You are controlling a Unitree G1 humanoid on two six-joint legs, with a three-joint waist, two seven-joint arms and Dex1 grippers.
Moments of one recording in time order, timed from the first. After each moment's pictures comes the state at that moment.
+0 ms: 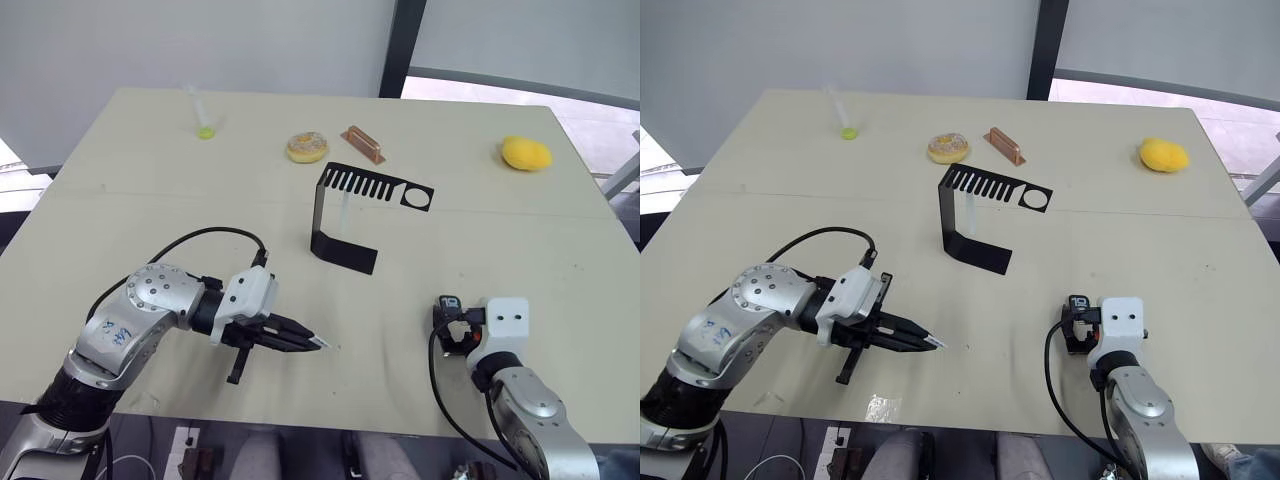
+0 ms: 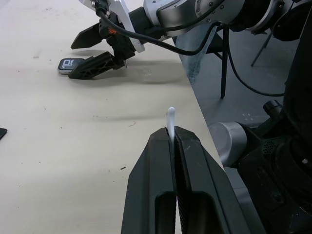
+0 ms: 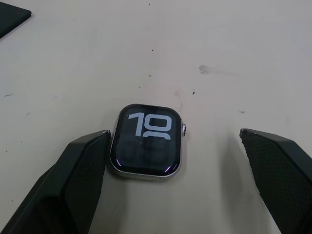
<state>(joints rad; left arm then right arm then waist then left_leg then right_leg) -0.39 0.79 -0.17 -0.42 -0.54 0.49 -1.22 0.21 -0.24 -0.13 -0.59 0.17 0.63 0.07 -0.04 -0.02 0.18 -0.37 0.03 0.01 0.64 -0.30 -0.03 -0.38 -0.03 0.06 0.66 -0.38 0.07</state>
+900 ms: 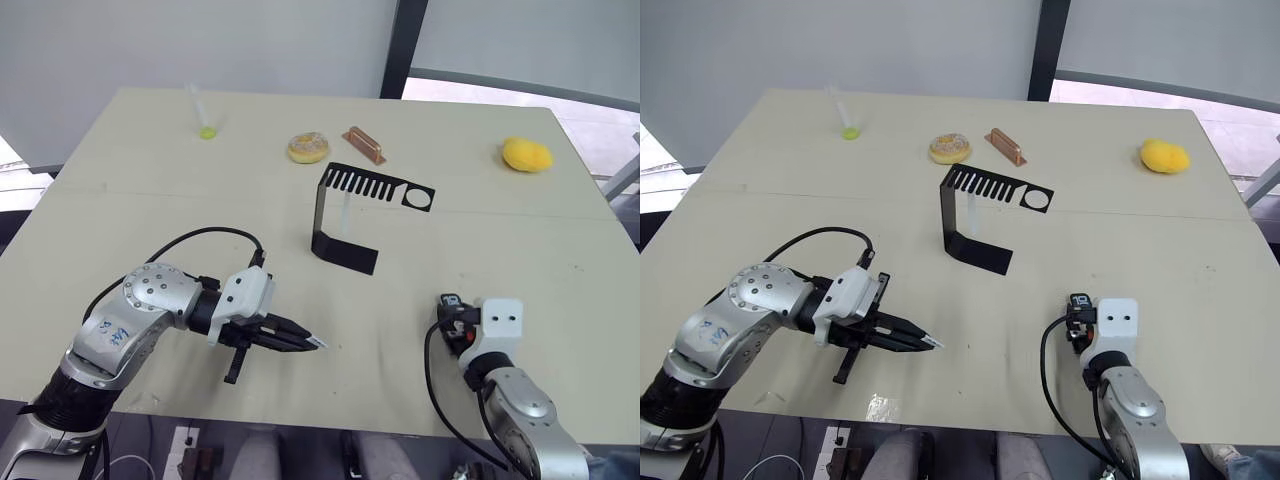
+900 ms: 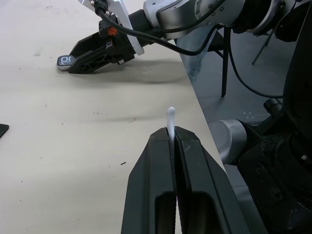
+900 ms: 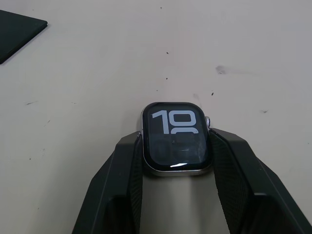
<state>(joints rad) -0.39 0.80 -0.17 -0.42 -0.54 0.47 -1.23 0.20 -0.22 -0.12 -0.55 0.18 0.55 0.09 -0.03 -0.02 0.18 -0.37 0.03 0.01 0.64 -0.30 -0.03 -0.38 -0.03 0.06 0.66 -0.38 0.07</state>
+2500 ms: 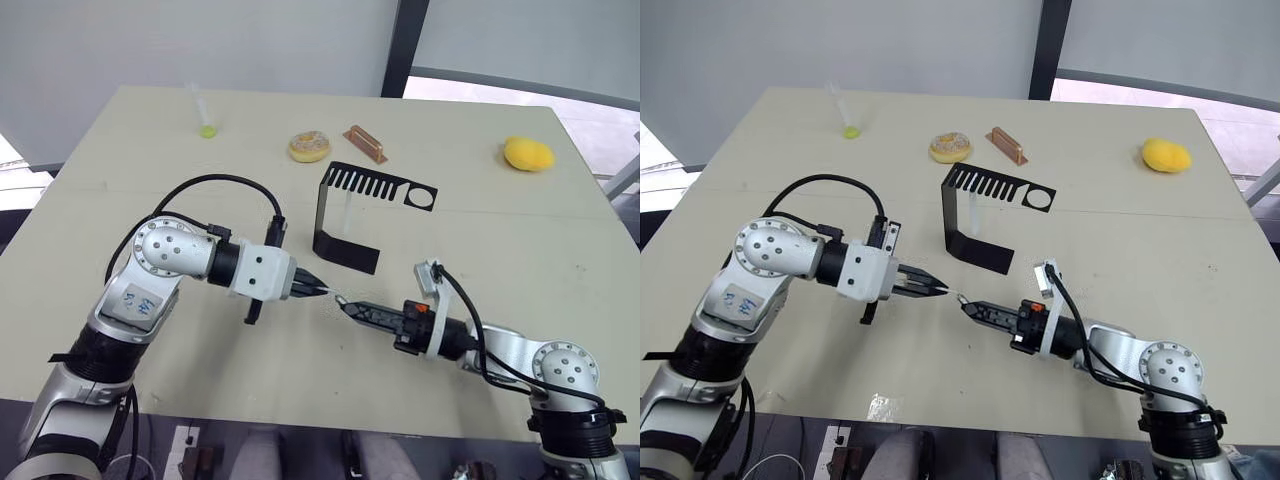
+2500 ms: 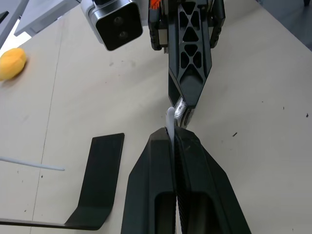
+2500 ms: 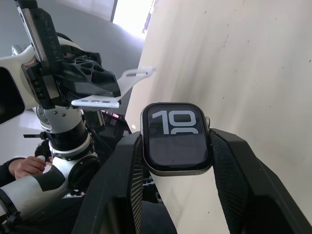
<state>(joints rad) -0.62 0.72 -0.22 -0.24 -0.19 0.09 -1.22 -0.22 -0.49 -0.06 -0.27 1.72 1.12 0.04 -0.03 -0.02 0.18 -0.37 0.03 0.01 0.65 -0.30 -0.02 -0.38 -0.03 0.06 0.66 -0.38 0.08</state>
